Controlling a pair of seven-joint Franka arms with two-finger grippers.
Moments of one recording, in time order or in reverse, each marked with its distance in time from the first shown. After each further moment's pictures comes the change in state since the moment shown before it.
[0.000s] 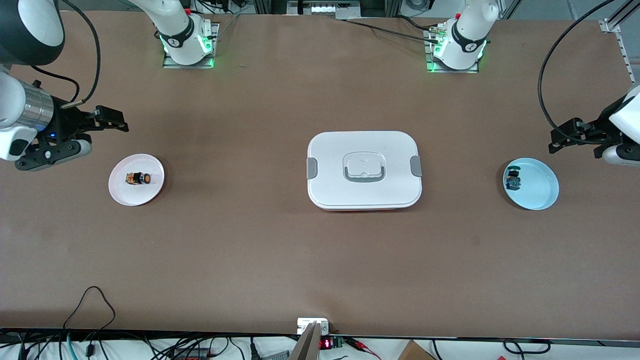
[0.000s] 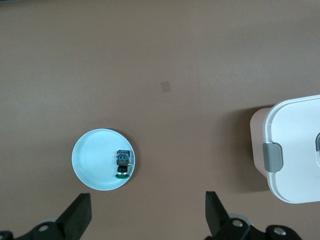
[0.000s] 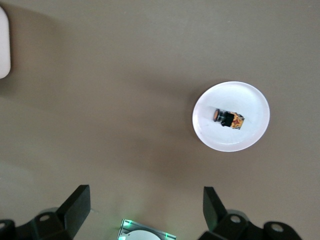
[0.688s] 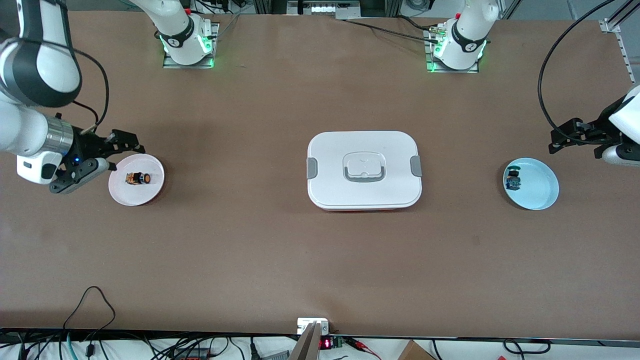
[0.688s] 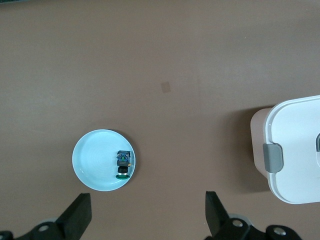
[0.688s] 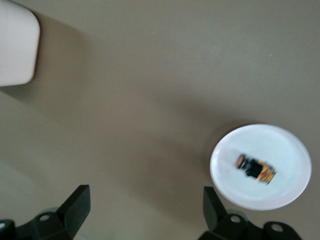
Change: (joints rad) left arm -0.003 0.000 -0.001 0.000 0.002 0.003 0.000; right arm -0.028 0.013 0.013 -0.158 0.165 0.183 -0.184
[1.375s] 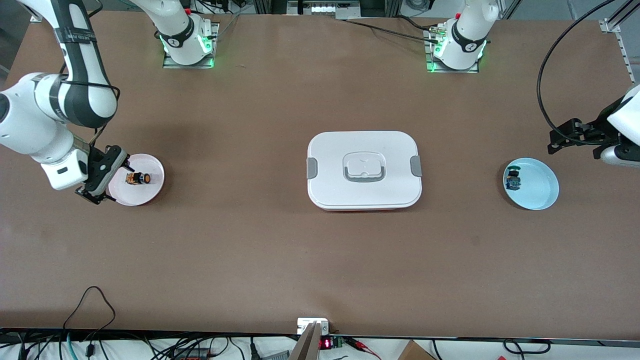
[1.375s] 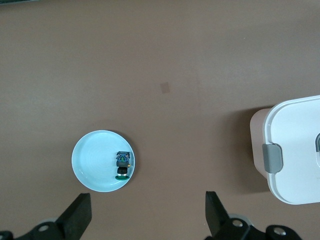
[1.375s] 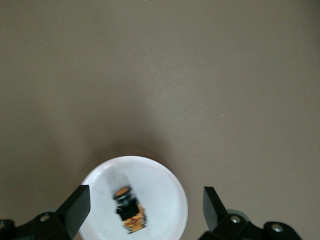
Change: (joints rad) left arm -0.005 0.000 0.001 -0.002 0.000 0.005 0.000; right arm -0.059 0.030 -0.012 -0.299 -0.099 0.568 -0.827
